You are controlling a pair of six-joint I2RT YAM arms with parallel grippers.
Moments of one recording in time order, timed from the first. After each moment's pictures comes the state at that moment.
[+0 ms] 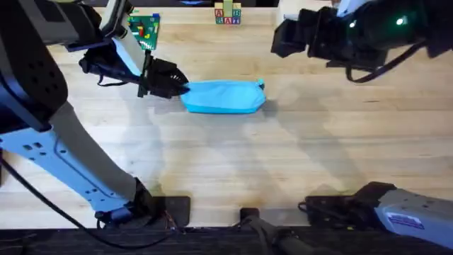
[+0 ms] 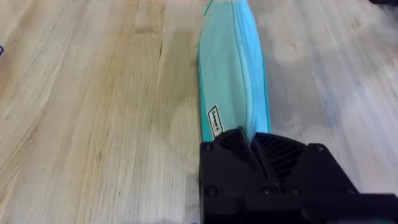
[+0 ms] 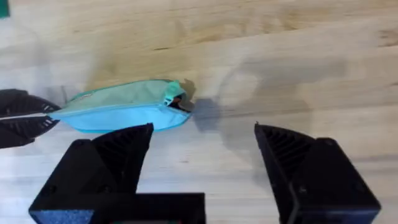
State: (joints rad) left arm 0.27 2.01 1.31 -1.33 1.05 2.06; right arm 0.54 1.31 1.38 -1.10 0.23 0.66
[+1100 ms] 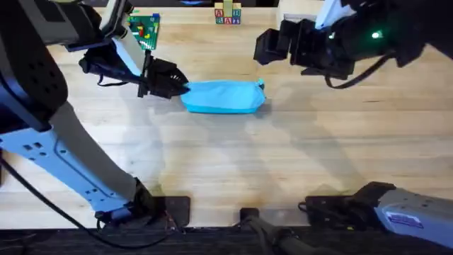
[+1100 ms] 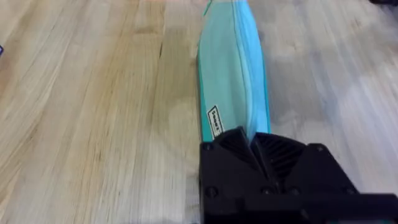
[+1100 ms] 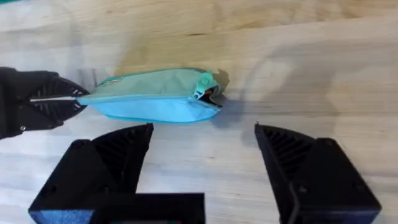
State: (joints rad) left arm 0.27 2.01 1.31 -1.33 1.05 2.06; right arm 0.54 1.31 1.27 -0.95 0.07 0.66
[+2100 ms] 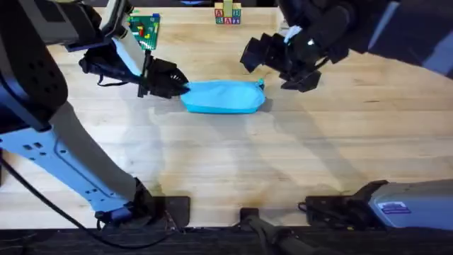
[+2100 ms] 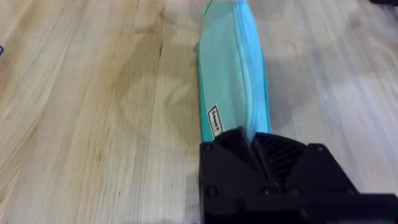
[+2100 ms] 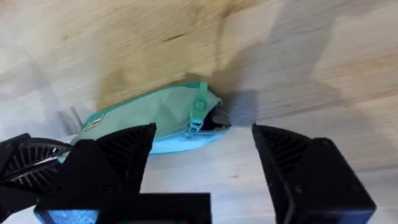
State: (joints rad) left arm 0.27 2.01 1.31 -1.33 1.05 2.06; right arm 0.54 1.57 1.27 -0.86 0.07 0.93
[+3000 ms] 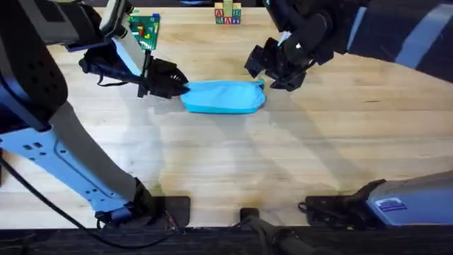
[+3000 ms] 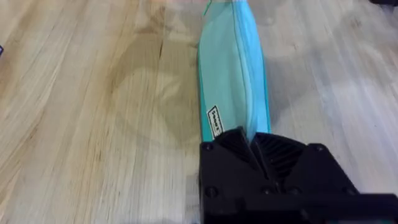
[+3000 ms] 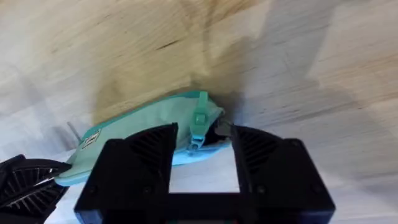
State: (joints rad) left arm 0.27 2.01 1.31 -1.33 1.05 2.06; right arm 0.54 1.64 1.27 -0.82 0.07 0.98
